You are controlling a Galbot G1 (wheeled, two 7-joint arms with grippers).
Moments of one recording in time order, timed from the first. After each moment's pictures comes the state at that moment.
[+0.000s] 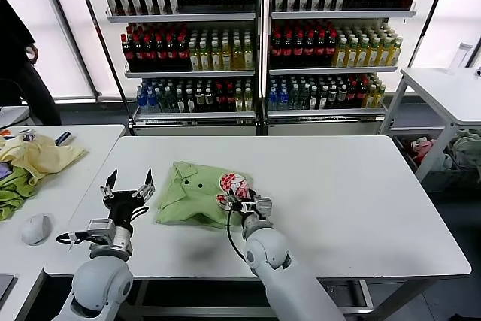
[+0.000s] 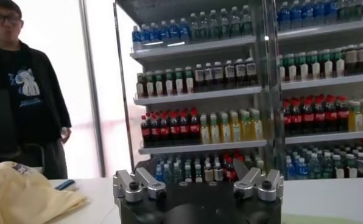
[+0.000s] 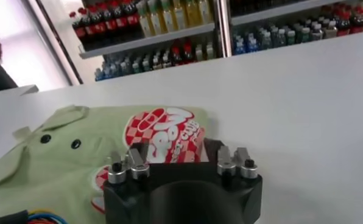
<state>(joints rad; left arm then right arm) 1.23 -1.14 -0.46 -1.99 -0.33 0.25 -0.33 -0.82 1.51 -0.04 1.53 0.58 -0.41 0.47</state>
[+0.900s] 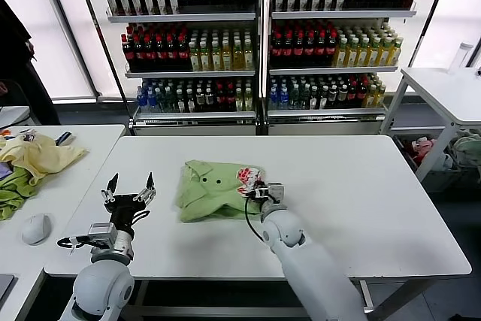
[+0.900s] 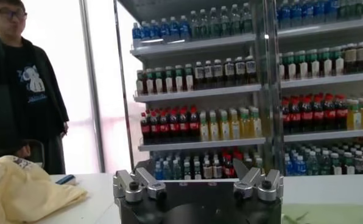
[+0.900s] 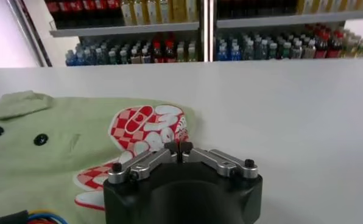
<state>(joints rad) 1.25 -1.15 -0.46 -2.00 -0.32 0.24 -0.33 -0.68 1.40 -0.03 1.40 0.53 -0.46 0.38</state>
